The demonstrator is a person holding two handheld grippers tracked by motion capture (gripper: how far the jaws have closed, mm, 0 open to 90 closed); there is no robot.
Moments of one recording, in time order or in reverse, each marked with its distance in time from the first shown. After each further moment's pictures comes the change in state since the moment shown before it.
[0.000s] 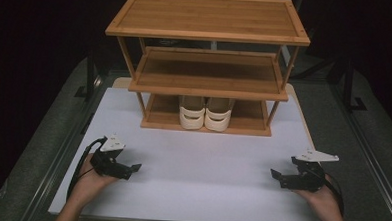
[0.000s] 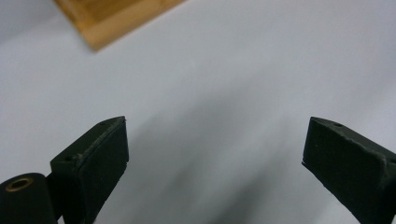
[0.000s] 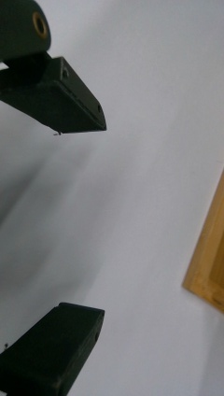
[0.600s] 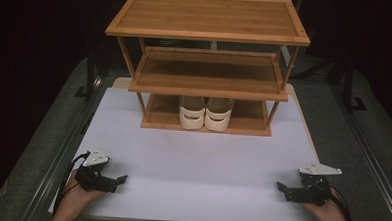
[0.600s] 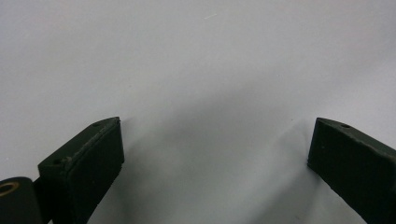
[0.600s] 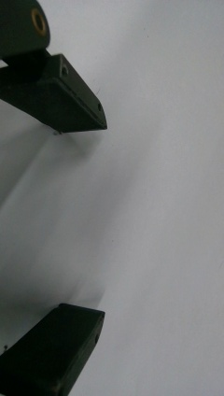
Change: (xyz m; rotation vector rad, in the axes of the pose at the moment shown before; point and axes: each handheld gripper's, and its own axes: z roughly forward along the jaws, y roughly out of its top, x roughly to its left) left arm 0.008 -0.054 -0.009 -0.005 0.035 -0.080; right arm 0.000 -0.033 -0.007 0.072 -0.058 -0.011
